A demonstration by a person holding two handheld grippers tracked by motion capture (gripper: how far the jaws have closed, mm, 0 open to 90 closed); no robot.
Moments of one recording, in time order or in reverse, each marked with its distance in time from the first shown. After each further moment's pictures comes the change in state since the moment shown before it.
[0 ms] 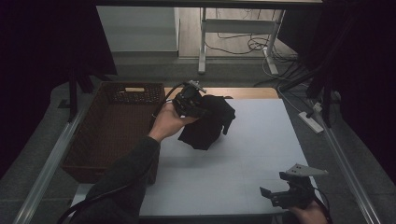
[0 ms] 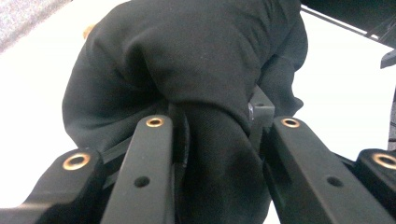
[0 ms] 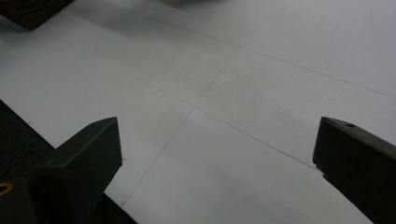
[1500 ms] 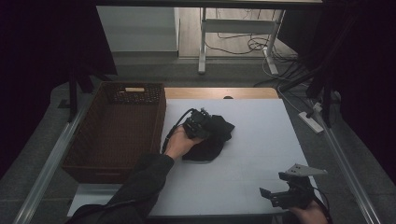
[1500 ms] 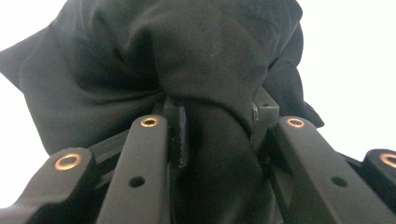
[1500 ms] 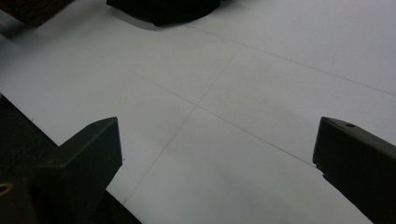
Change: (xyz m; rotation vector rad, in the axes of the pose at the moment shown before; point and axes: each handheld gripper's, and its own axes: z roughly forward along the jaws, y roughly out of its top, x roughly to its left) left arm 0.006 -0.054 0.107 0.146 0.054 -0.144; right arm 0.000 0.000 0.001 0.008 0.013 -0.005
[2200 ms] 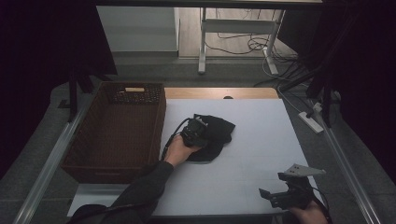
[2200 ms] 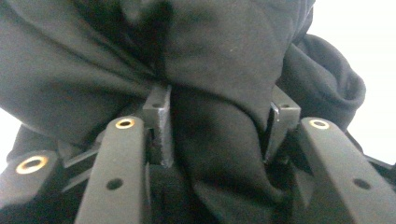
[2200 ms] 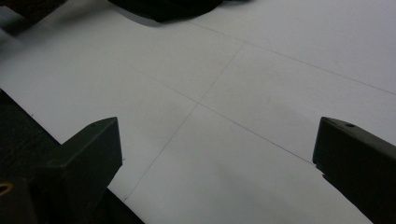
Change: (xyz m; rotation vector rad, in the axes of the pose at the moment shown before) left arm 0.010 -0.031 0.031 -0.044 -0.040 0.005; right arm 0.001 0.000 0.001 0.013 0.003 -0.015
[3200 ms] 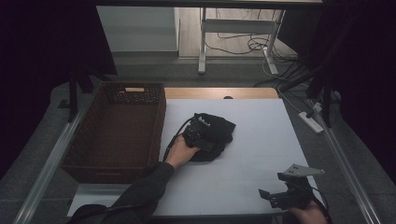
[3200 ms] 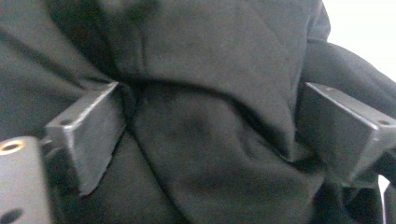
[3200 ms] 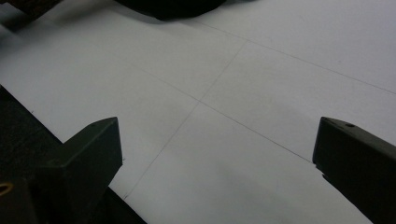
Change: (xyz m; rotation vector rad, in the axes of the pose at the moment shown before) left arm -0.008 0.006 0.002 -0.004 0.045 -0.021; right arm 0.001 0.000 0.001 0.011 0.002 -0.009
